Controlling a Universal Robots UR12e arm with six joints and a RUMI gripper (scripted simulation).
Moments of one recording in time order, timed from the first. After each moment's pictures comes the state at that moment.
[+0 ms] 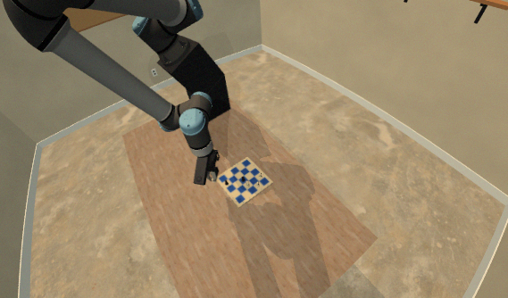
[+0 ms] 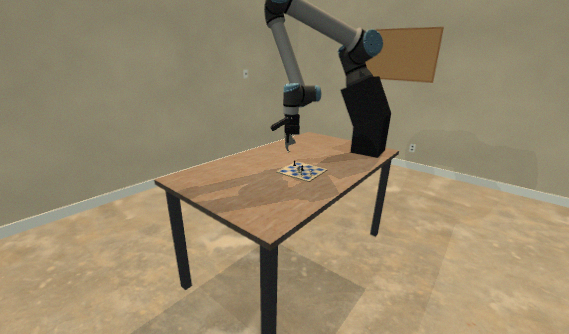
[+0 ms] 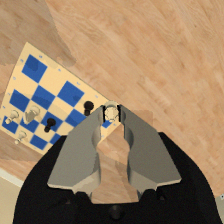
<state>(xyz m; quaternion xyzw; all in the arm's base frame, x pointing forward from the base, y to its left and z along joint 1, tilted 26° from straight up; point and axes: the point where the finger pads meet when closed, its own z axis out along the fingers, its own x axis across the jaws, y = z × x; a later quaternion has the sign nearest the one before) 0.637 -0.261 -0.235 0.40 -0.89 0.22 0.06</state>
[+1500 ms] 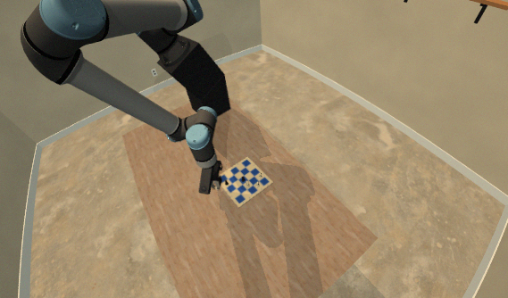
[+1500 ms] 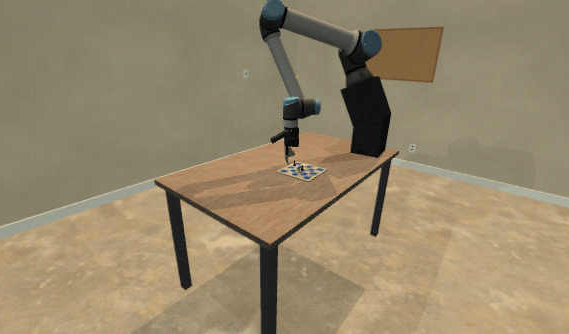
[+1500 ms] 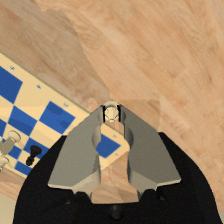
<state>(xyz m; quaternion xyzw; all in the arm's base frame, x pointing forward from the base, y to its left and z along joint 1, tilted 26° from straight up) 0.643 -0.294 -0.304 0.40 -0.89 0.22 0.06</state>
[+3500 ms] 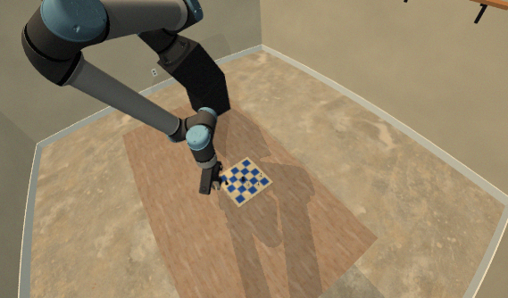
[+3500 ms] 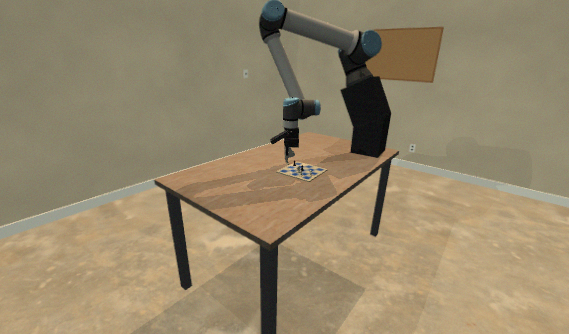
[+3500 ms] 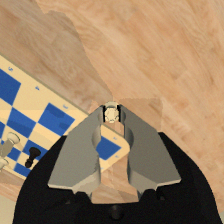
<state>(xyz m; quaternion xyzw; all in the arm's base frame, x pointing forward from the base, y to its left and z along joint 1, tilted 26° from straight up) 0.644 -0.296 -0.307 0.40 -0.89 0.22 0.06</state>
